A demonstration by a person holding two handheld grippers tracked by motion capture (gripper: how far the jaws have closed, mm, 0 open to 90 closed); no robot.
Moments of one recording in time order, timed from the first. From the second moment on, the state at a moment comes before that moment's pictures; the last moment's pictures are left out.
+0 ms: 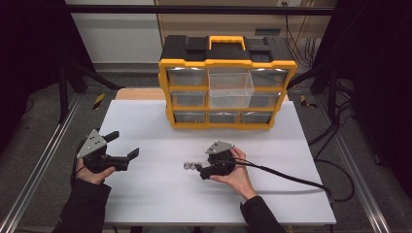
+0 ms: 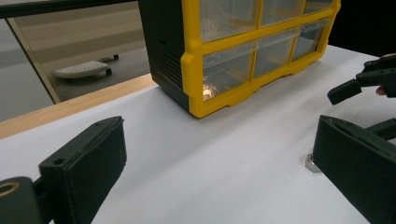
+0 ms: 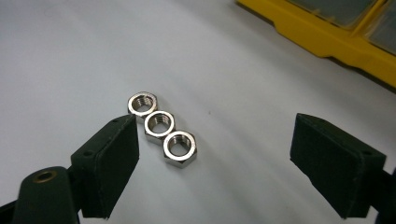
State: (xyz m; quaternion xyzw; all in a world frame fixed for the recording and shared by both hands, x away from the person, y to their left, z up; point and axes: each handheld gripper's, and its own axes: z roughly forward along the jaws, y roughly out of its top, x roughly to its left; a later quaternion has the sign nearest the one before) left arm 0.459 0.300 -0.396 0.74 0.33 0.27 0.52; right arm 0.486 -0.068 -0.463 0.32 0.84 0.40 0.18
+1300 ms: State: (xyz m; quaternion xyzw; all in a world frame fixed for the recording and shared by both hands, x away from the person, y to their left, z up) left arm 0.458 0.300 -0.395 0.74 0.33 0.27 0.52; right arm 0.491 -0.055 -0.481 0.30 0.87 0.38 0.11
